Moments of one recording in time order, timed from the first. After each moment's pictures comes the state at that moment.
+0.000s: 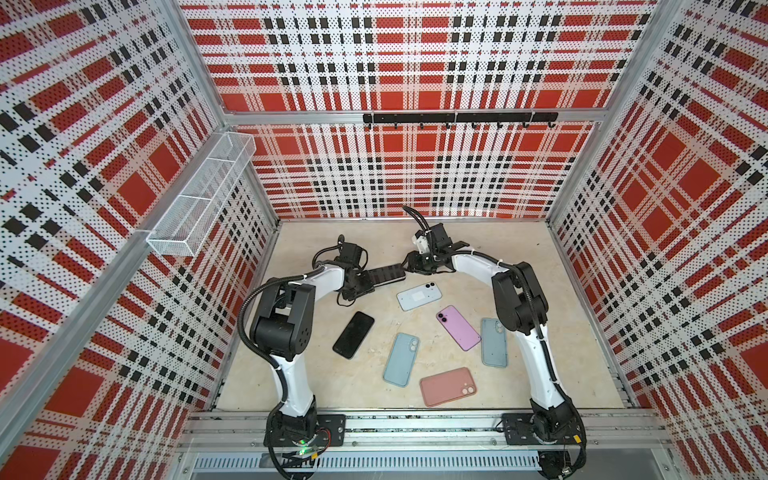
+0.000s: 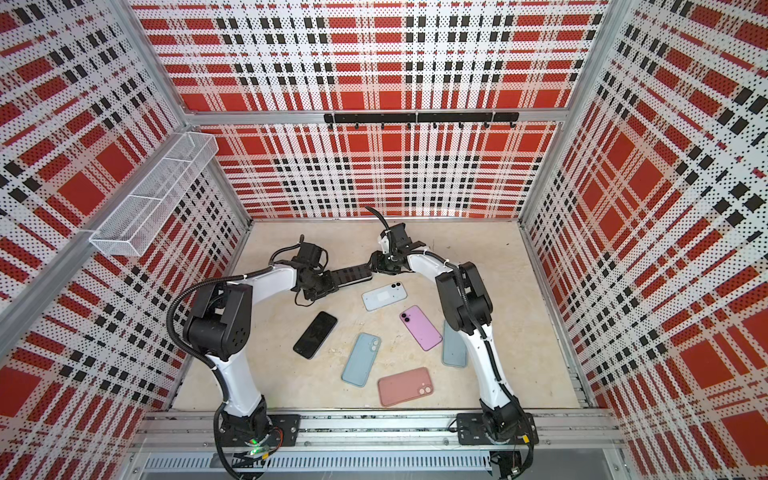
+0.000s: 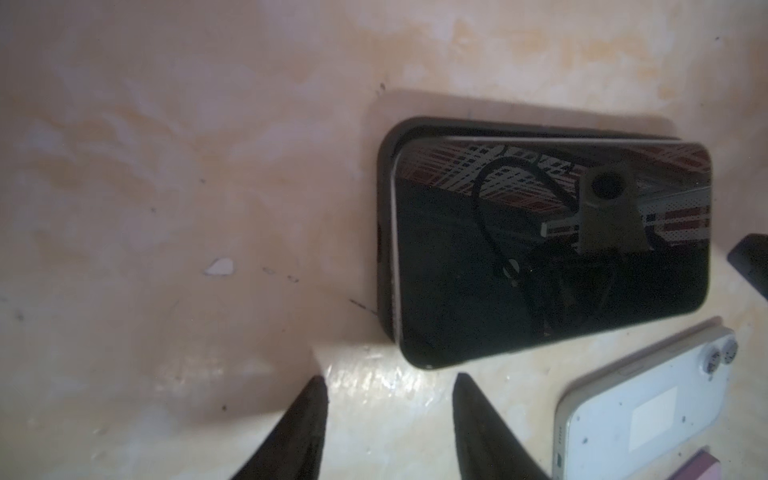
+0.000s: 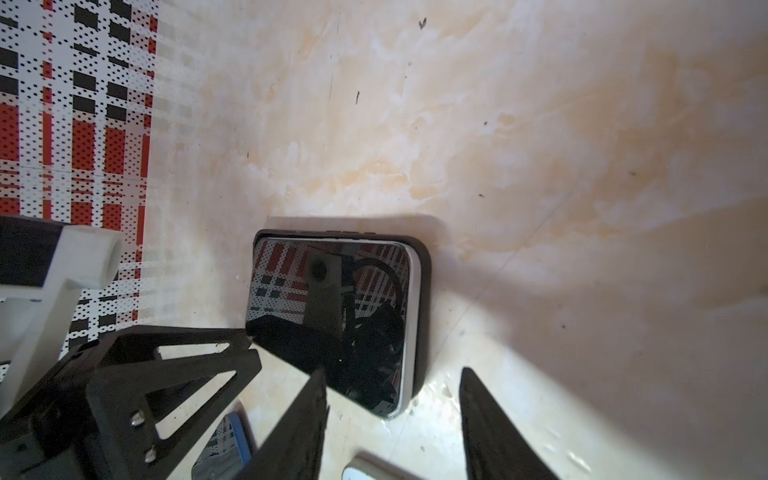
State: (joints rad) left arm -0.23 1.91 1.21 -0.44 0.15 -0.56; right arm 0.49 2.34 1.84 -0.40 -0.44 0.48
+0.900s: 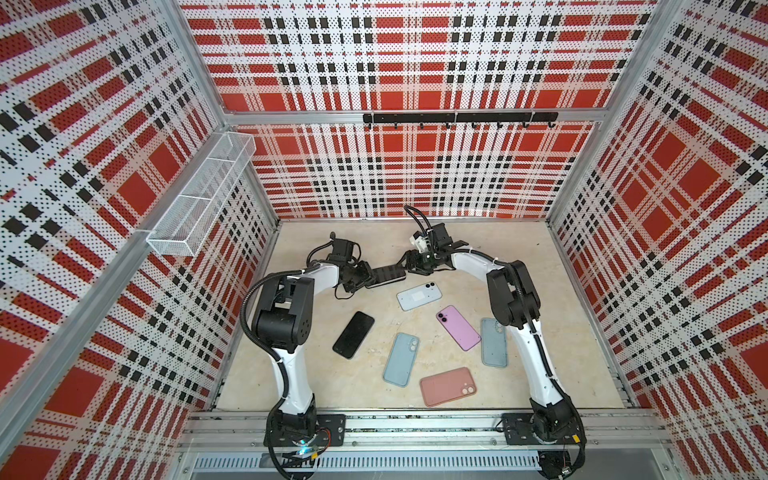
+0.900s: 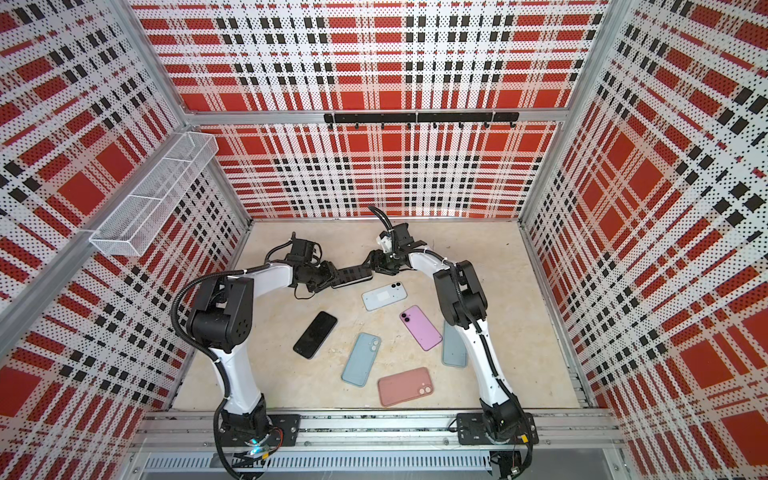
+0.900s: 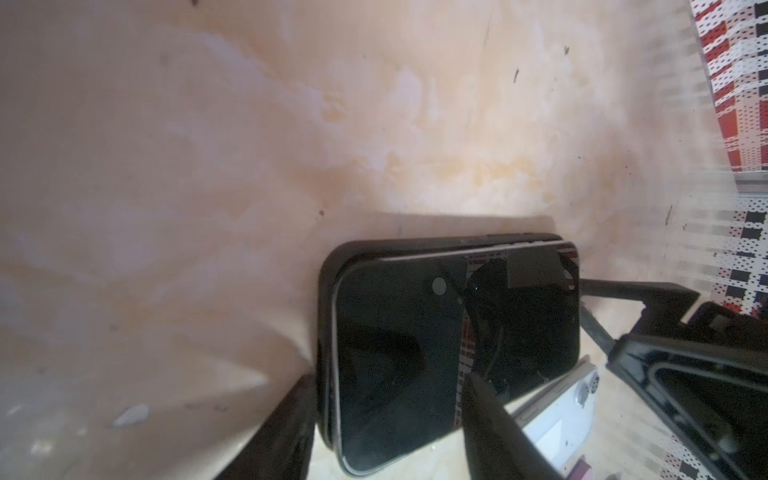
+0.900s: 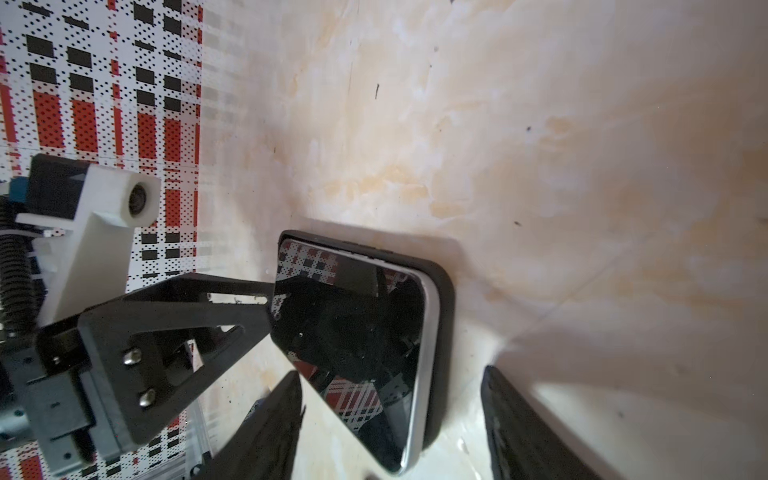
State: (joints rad) left arm -0.17 1.98 1.23 -0.24 0.34 -0.67; right arm 0.46 2.46 1.95 -0.38 -0.65 0.50
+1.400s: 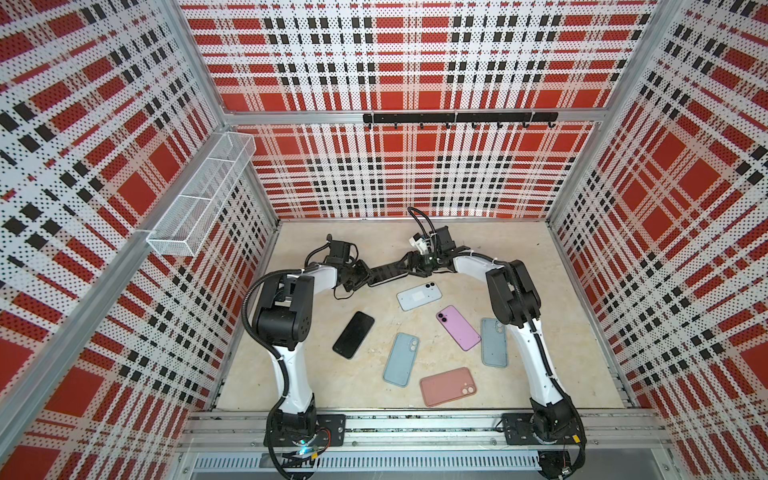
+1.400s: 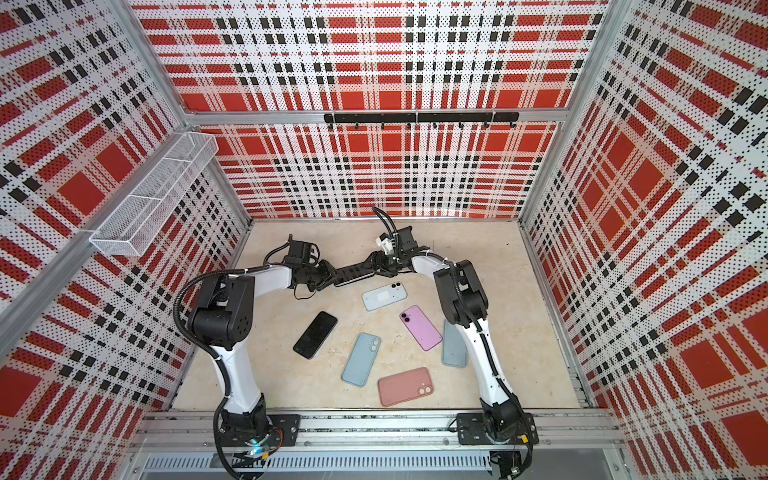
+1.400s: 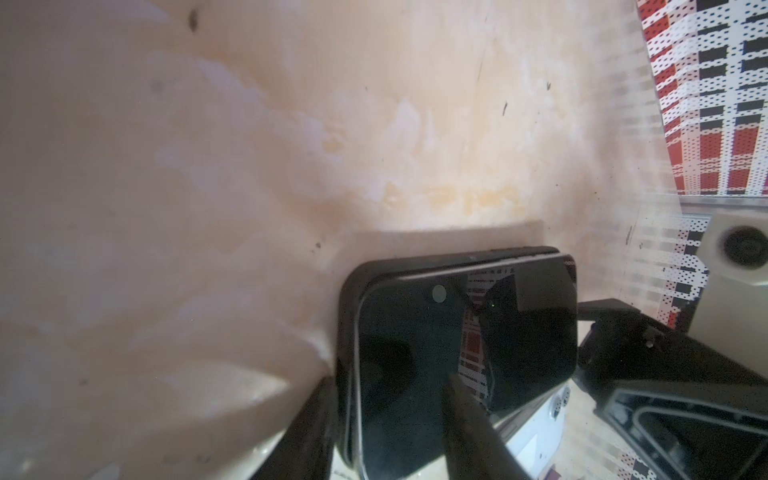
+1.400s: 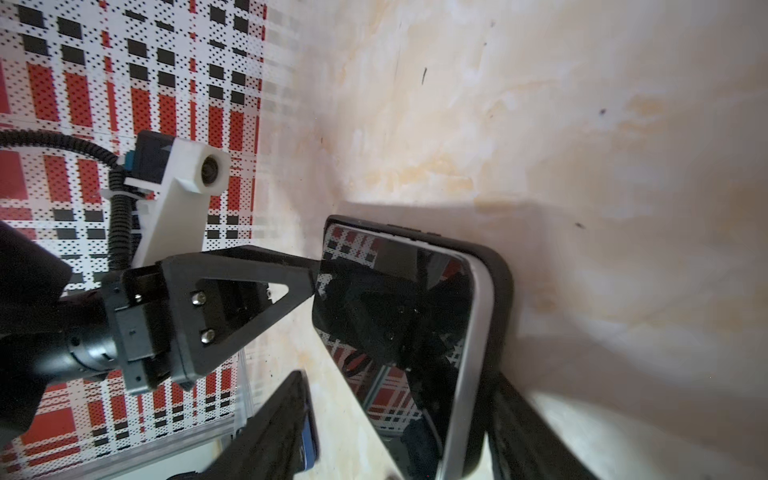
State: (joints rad) left arm -0.15 2.00 1.20 -0.13 0.40 -0.72; right arm 0.44 2.47 1.85 -0.17 -0.82 0.57
